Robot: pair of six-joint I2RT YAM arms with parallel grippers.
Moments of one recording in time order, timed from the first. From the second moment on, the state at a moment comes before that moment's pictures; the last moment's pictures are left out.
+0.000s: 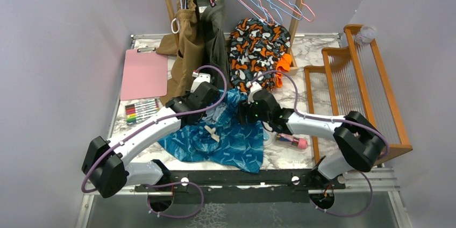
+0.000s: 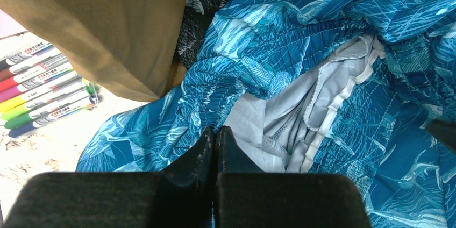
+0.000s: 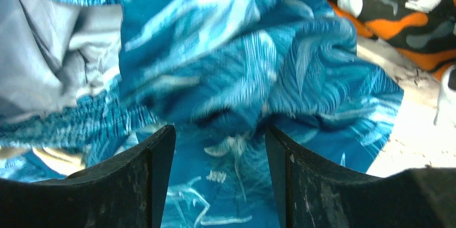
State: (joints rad) left arm -0.75 1.23 0.94 -0.68 -0.55 -0.44; right arm 0.81 1.52 0.73 0.18 0.03 0.34
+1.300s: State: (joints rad) left arm -0.73 1.19 0.92 -0.66 -0.50 -0.42; right arm 0.92 1.56 0.58 0.65 0.39 0.17
